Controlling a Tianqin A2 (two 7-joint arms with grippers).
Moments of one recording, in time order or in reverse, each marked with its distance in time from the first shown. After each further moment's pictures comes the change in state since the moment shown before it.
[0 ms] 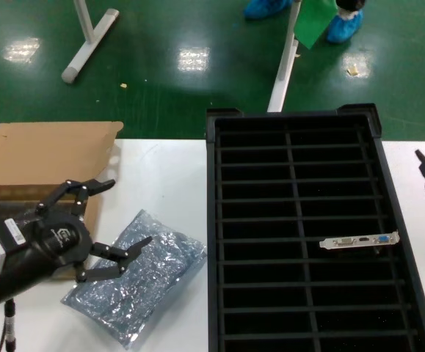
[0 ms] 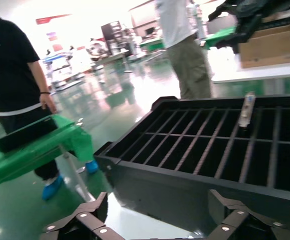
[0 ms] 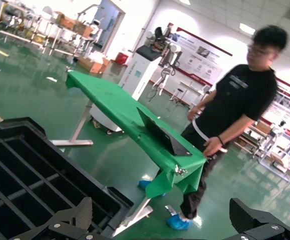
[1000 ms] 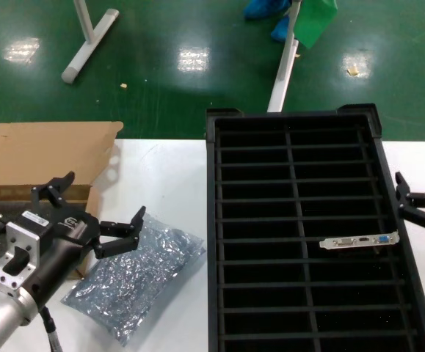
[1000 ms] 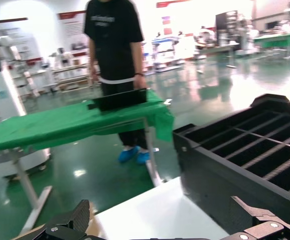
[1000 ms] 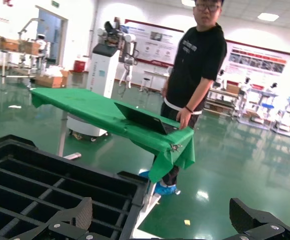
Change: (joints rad) left arm 0.119 0.283 -0.029 -0.118 0.168 -0.509 -0.202; right arm -0.070 -0.196 -0.066 -0.078 0.210 0.199 -0.109
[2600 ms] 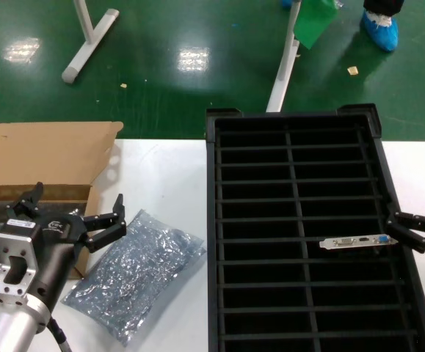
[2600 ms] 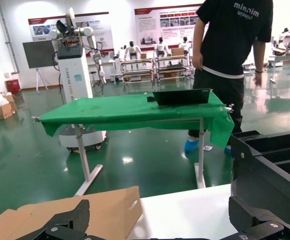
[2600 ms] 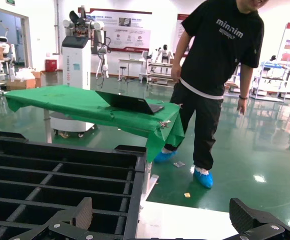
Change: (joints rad) left arm 0.068 0.161 -0.017 -0.067 0.096 -0.290 -0.115; right arm -0.040 -0.111 -0.037 -0.044 0.119 0.113 -0.062
